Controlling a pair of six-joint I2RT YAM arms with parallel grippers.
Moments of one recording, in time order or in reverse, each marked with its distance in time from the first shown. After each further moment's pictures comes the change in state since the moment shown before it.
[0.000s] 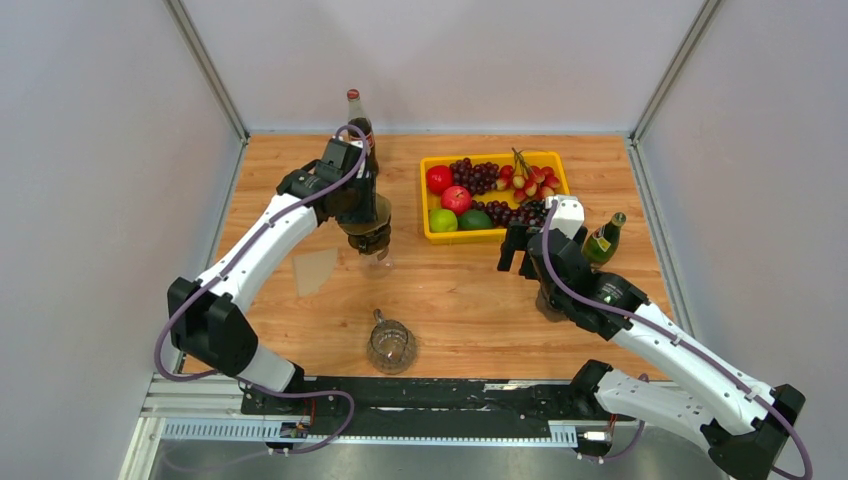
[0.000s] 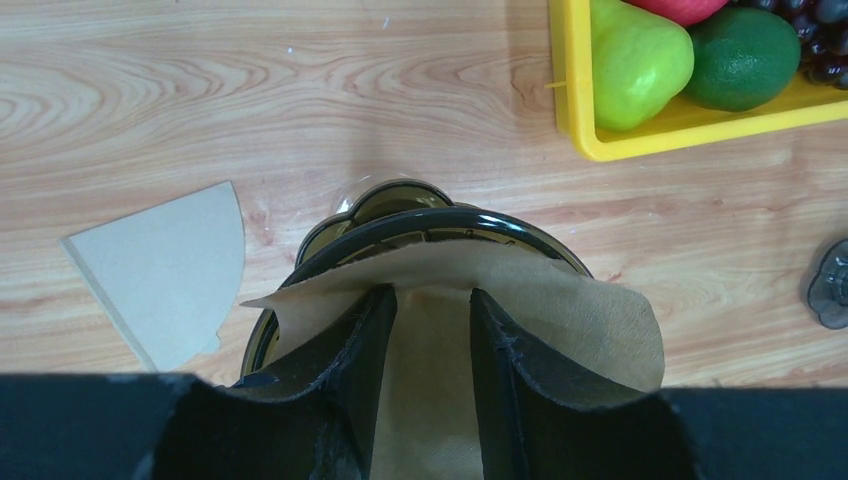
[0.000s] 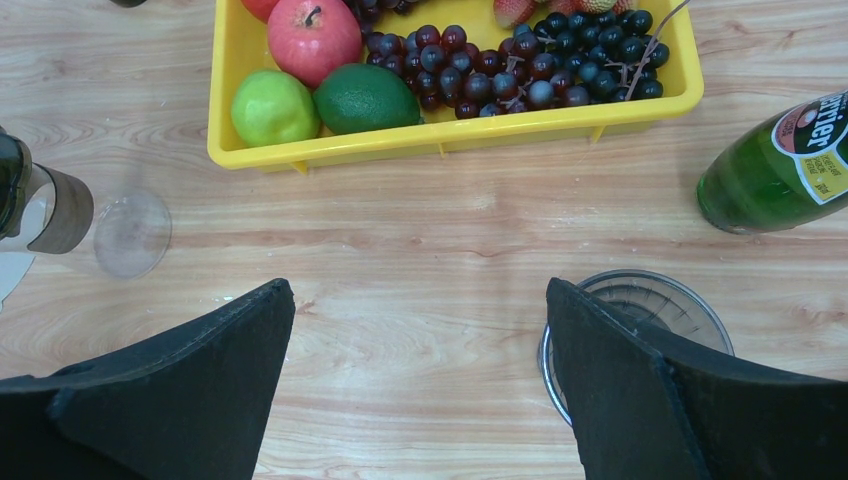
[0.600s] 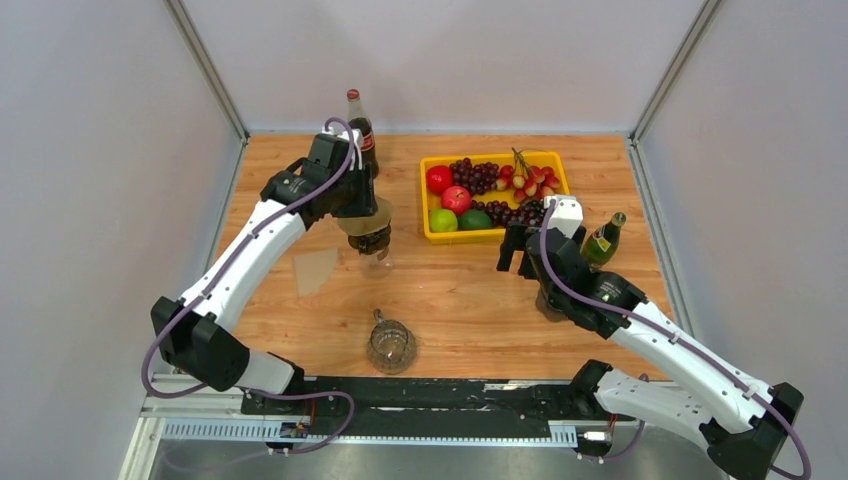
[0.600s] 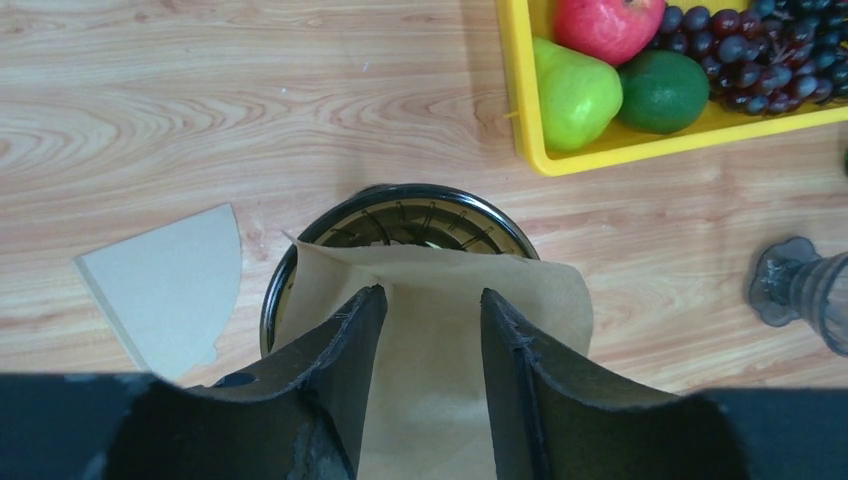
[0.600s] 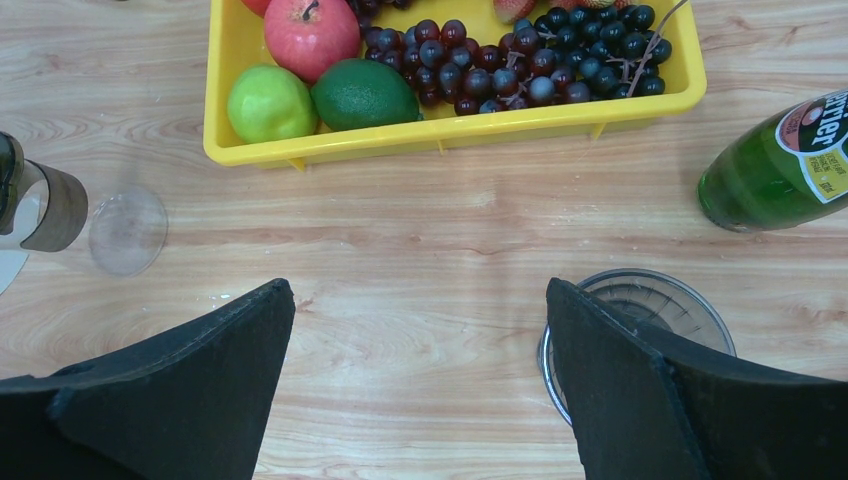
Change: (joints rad) left arm -0.002 -0.075 0.031 0.003 0.007 0.000; right arm -0.005 0.011 0.000 0.000 -0.007 -0.001
